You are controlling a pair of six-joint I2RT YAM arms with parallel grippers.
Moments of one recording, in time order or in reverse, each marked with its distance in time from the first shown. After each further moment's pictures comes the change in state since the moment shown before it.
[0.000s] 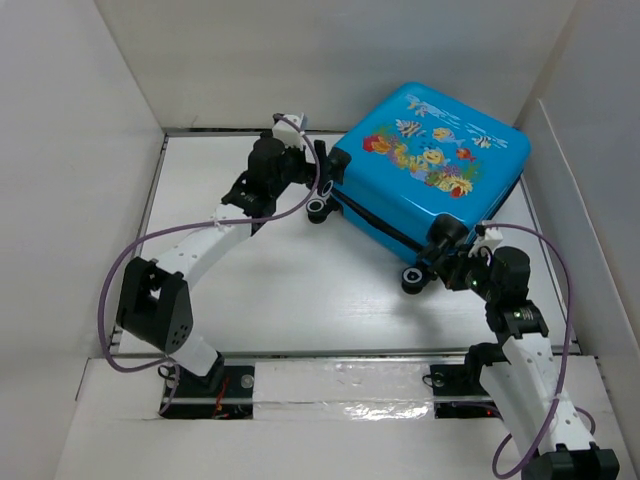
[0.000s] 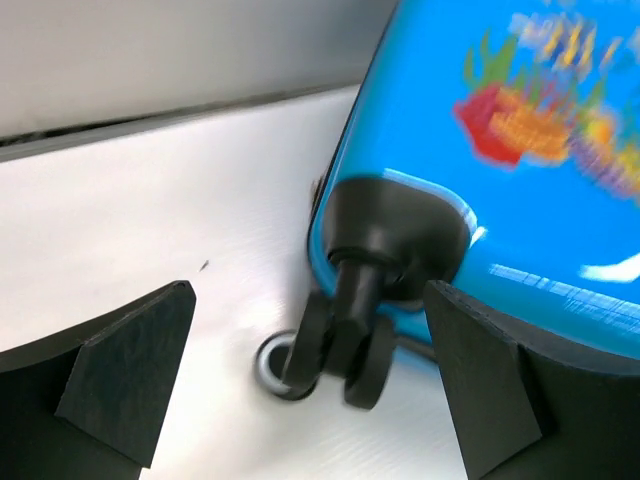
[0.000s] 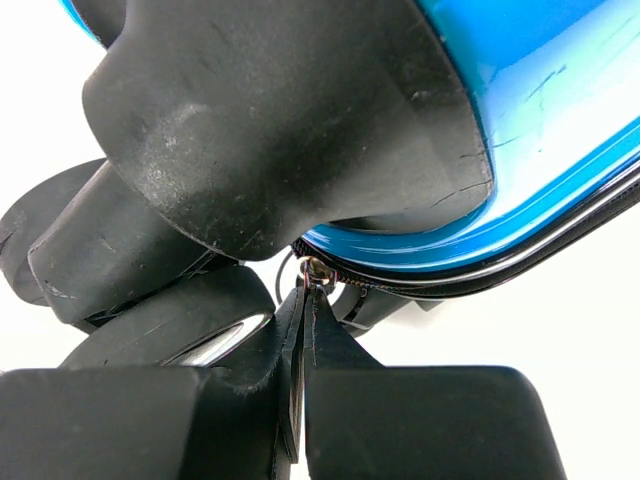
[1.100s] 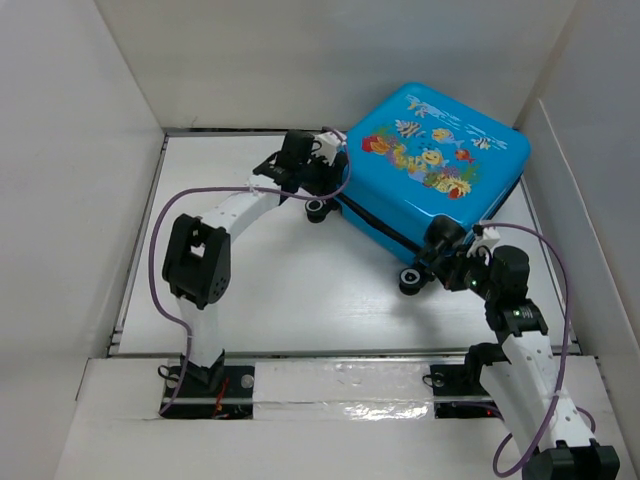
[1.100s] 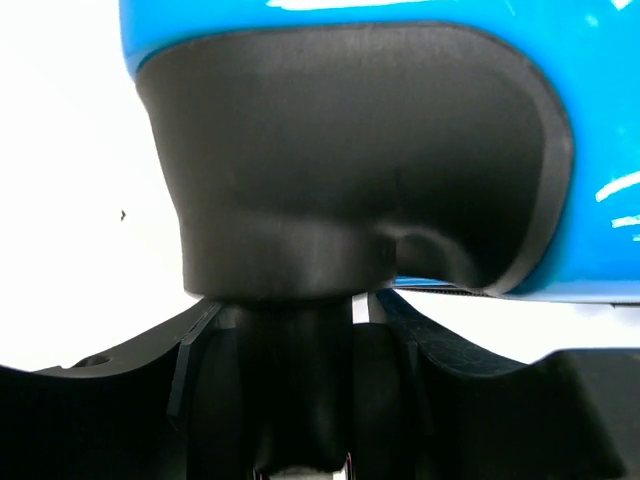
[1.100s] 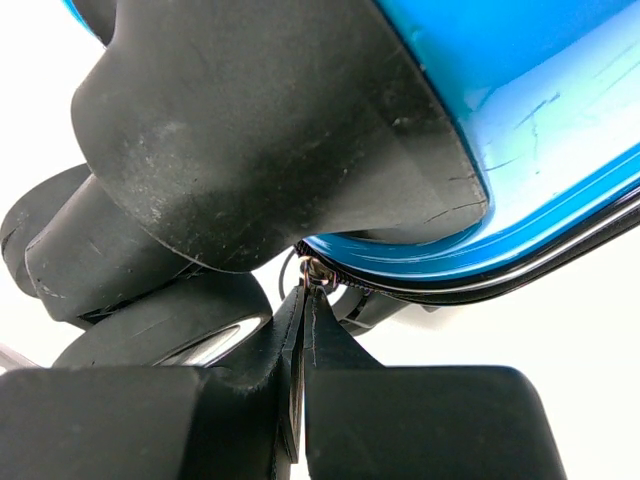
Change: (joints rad) left arm 0.026 0.392 0.388 -0.482 0.277 0.333; right arm -0.001 0.019 -0.001 0.010 -0.046 0.000
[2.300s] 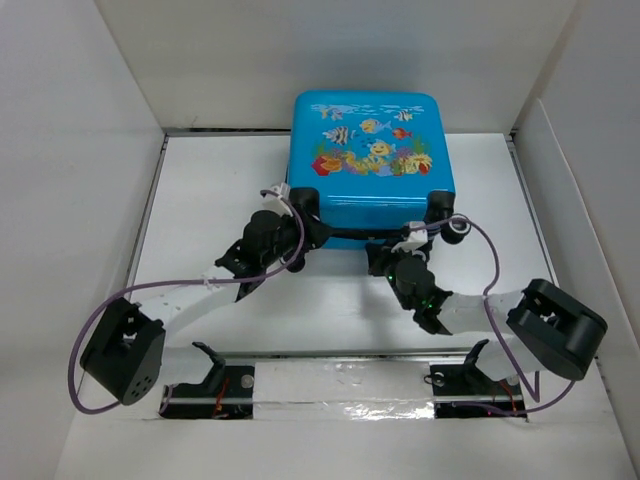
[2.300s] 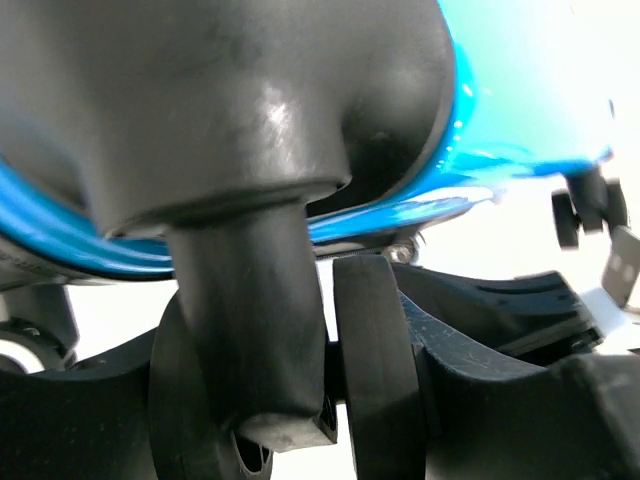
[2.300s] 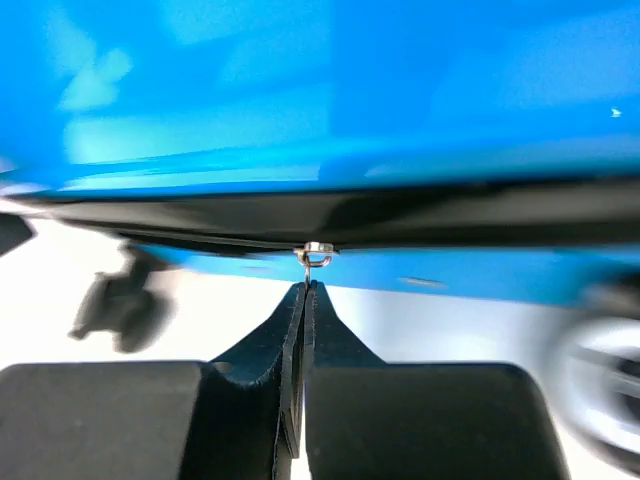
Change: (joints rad) left arm -0.140 -0.705 -0.975 0.641 -0.185 -0.903; right arm 0.807 0.791 -0.084 1.170 0.981 0.246
